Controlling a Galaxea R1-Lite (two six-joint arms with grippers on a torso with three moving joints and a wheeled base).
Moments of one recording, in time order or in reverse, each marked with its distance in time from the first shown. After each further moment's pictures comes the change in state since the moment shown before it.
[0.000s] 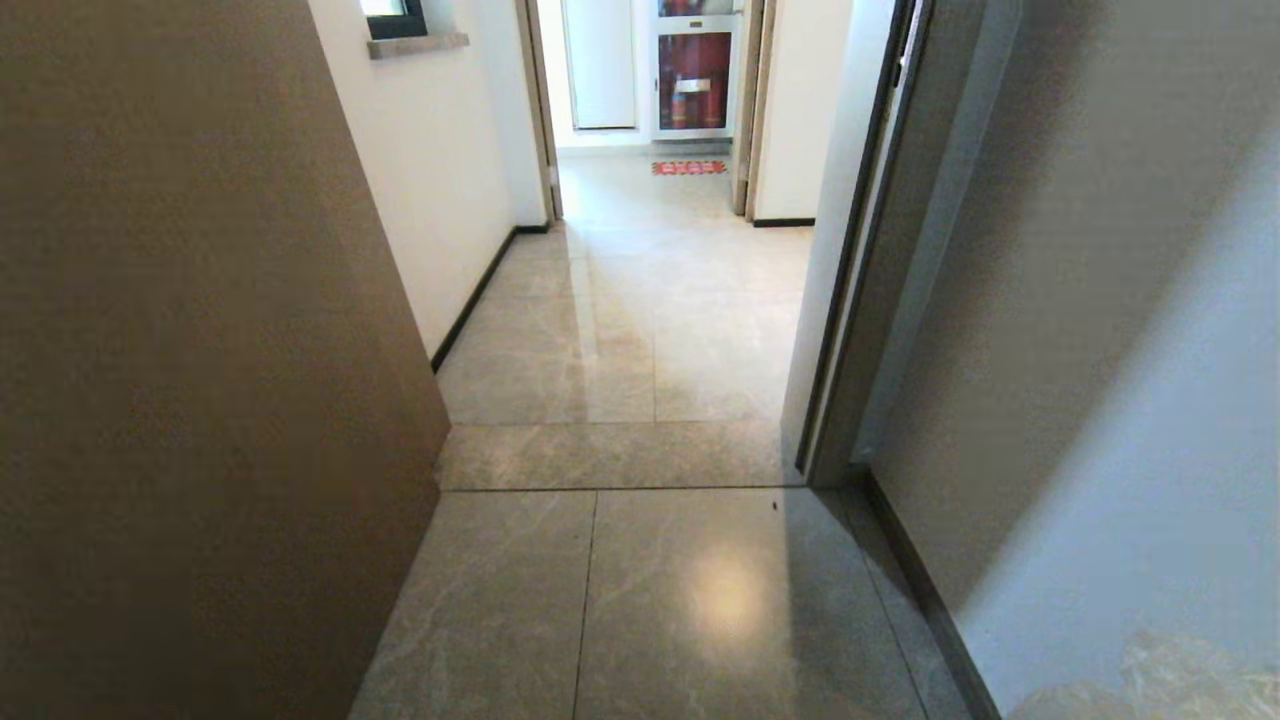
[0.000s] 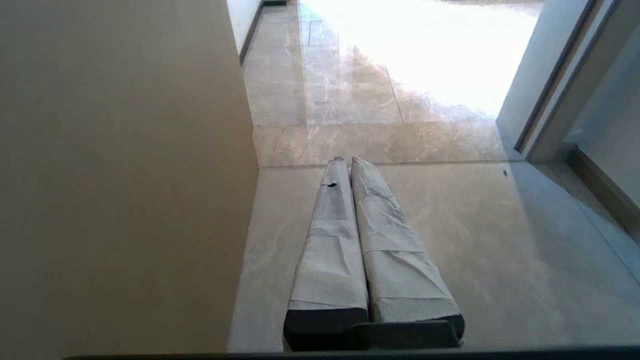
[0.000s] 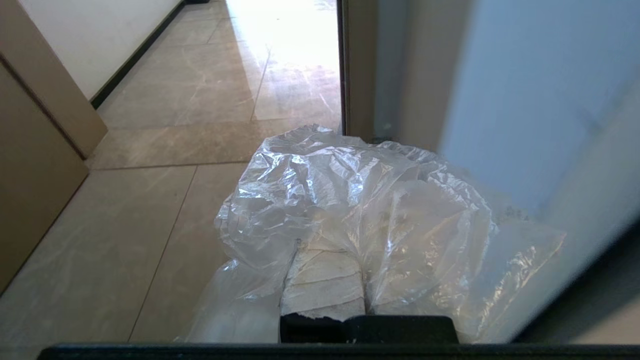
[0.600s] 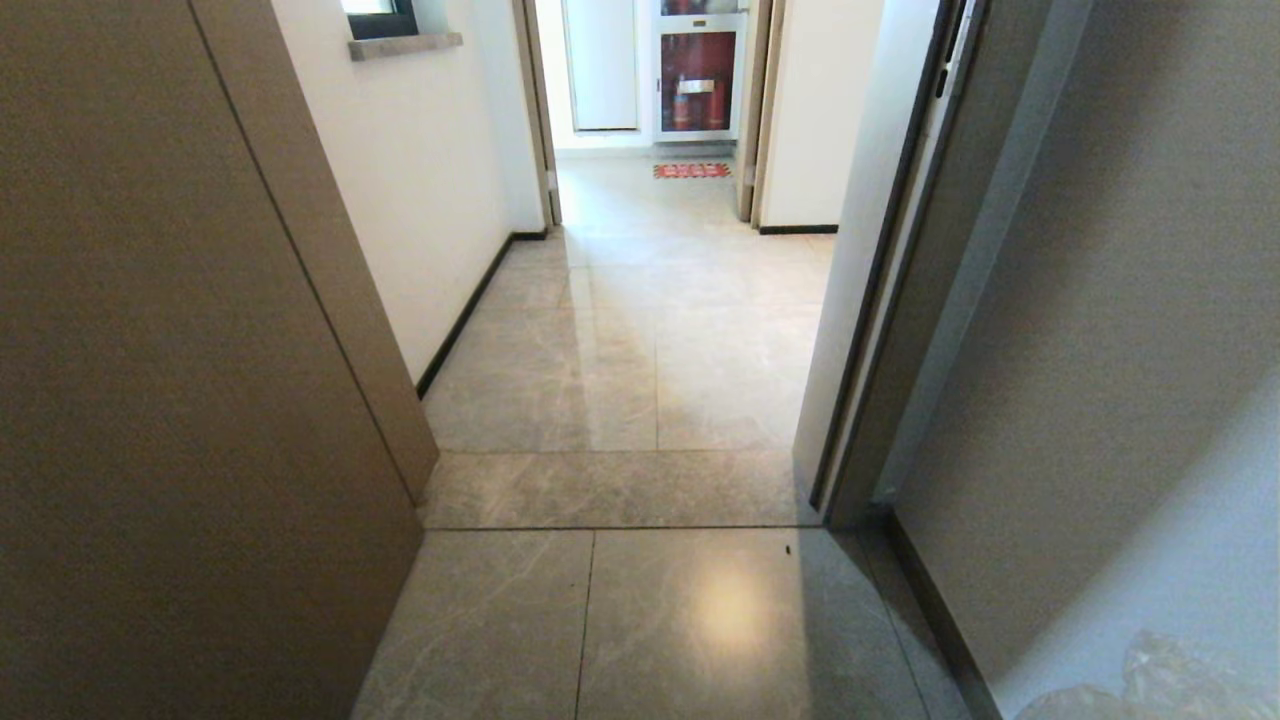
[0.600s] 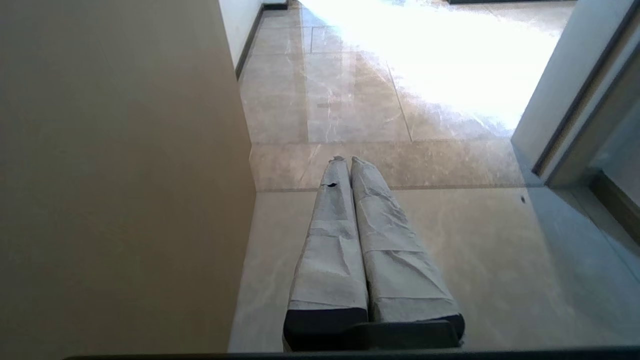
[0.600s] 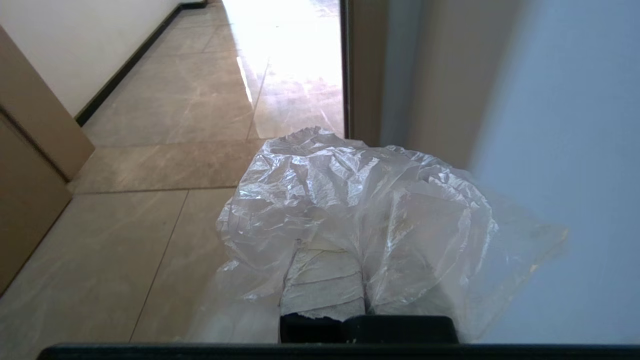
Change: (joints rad) left arm 0.000 0.000 0.000 0.001 0.000 -0.001; right arm -0.001 0.000 0.000 0.000 0.000 0.000
